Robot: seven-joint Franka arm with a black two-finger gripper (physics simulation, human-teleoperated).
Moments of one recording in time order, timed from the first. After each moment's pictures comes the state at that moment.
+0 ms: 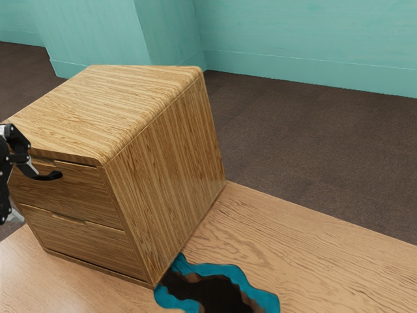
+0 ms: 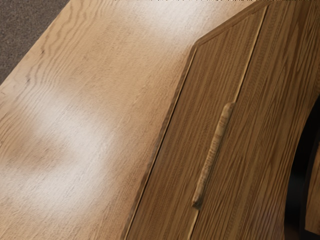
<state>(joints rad) -0.20 -0.81 0.17 -2.14 0.38 1.58 -2.20</state>
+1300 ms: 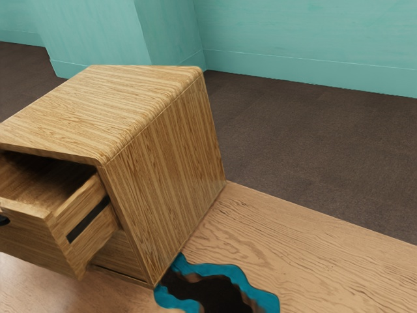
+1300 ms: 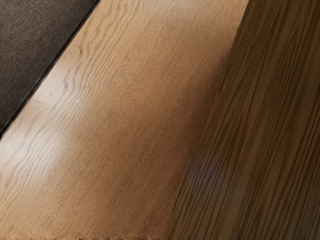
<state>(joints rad) -0.19 -1.28 0.20 -2.52 0.41 1.66 -2.21</state>
